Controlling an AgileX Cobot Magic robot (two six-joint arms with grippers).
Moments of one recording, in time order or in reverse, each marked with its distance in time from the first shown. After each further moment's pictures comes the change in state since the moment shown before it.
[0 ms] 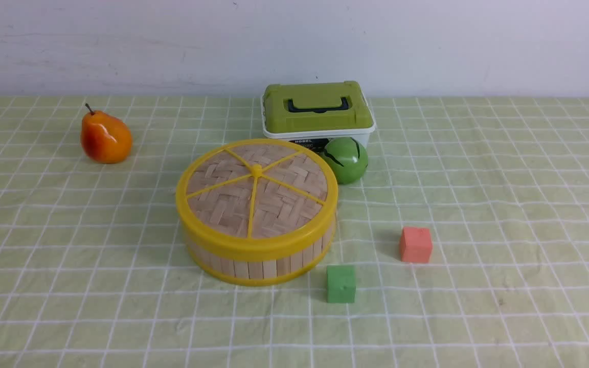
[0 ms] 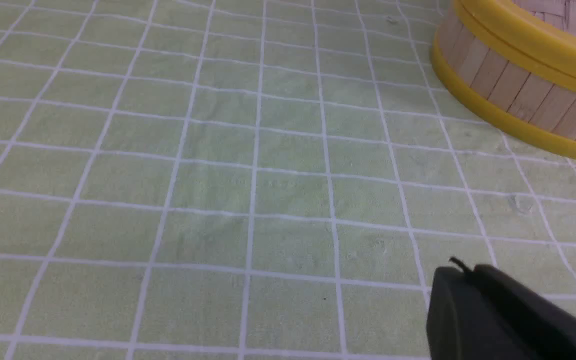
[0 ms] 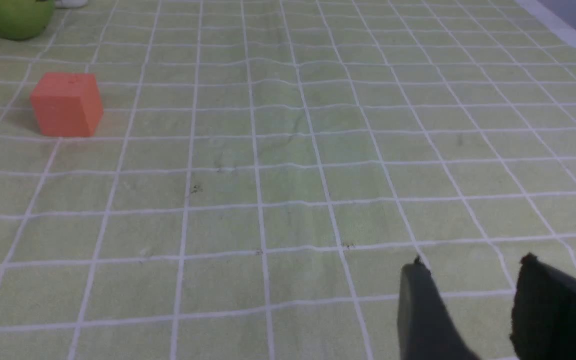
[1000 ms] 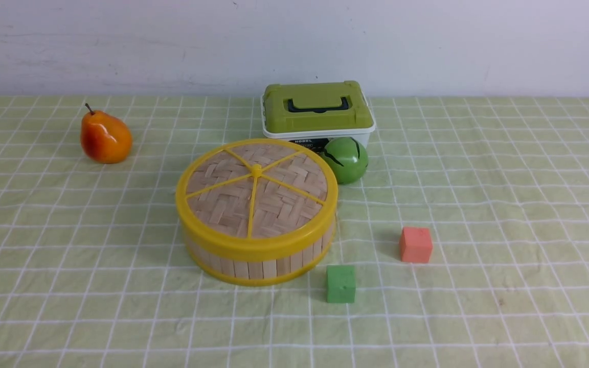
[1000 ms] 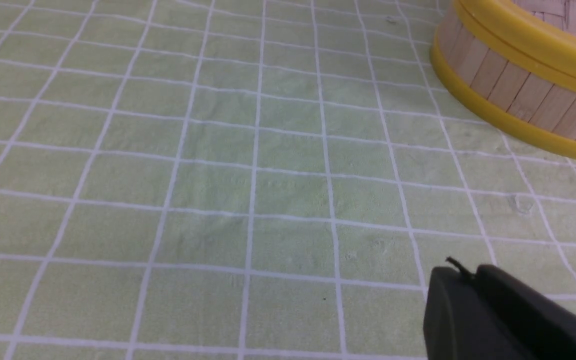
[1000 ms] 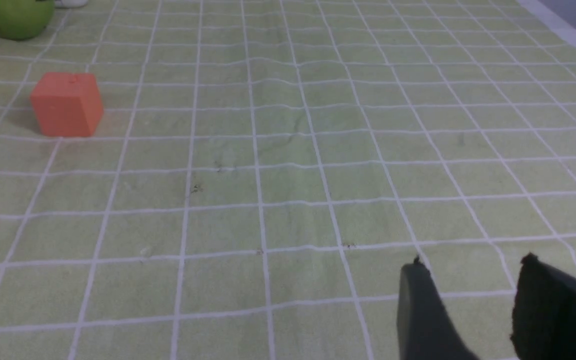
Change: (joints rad) right arm 0.000 0.000 0.000 0.000 0.000 0.000; left arm 0.000 0.000 0.001 -0.001 0.000 0.000
